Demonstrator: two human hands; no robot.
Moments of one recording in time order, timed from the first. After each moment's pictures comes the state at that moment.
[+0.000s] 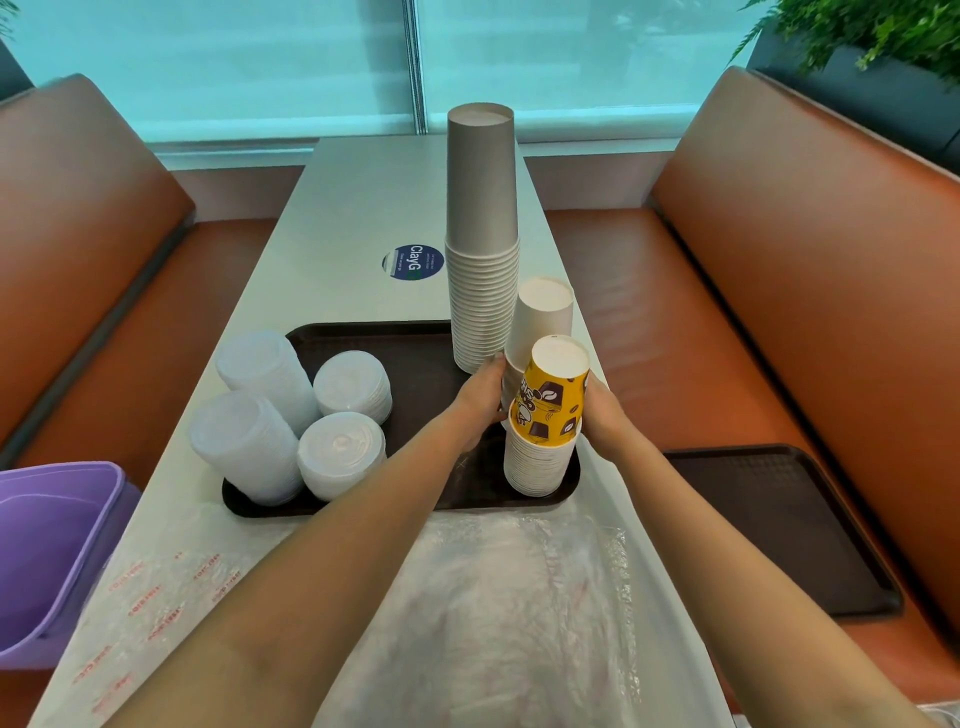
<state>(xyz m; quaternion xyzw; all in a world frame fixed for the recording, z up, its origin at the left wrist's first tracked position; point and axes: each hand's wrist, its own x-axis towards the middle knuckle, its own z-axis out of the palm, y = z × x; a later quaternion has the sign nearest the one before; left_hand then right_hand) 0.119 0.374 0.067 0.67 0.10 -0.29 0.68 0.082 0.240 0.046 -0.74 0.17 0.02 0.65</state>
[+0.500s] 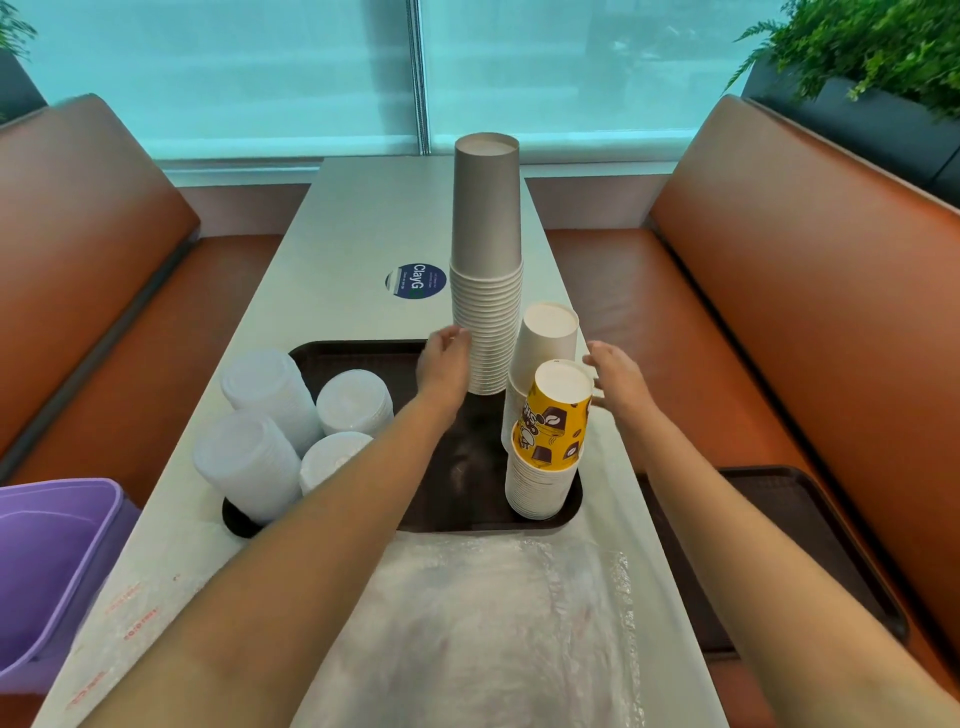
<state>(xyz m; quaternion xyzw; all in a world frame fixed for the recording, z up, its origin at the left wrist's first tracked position) 0.153 0.397 0.092 0.72 0.12 -0.08 0.68 0.116 0.210 0.065 -0.72 0.25 -0.04 0.65</state>
